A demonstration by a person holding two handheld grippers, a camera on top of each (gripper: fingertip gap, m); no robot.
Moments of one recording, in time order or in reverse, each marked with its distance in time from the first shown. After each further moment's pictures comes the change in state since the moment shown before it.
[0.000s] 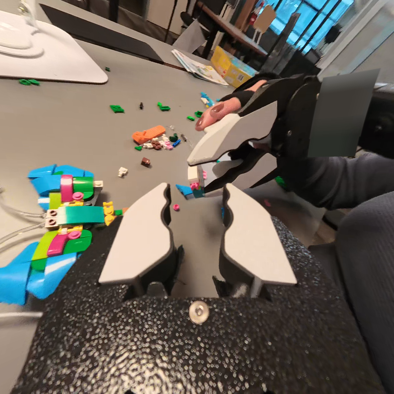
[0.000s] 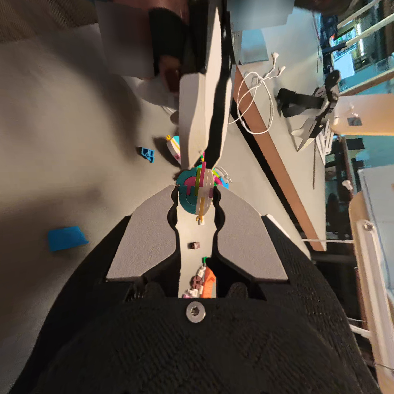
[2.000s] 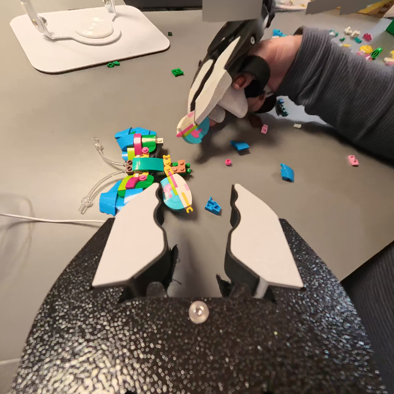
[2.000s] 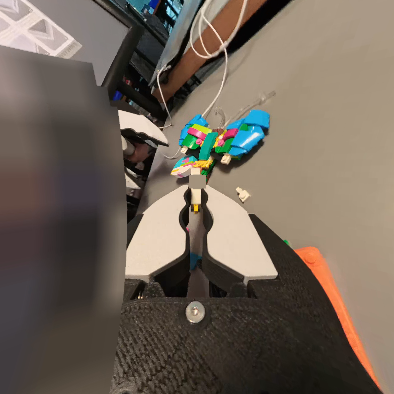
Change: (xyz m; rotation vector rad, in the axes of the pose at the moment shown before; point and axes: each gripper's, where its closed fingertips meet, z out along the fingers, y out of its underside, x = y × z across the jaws) left arm -0.036 0.030 -0.040 -0.154 -0.359 0.215; right arm 0.013 0.051 0.033 0.265 -0.635 1.447
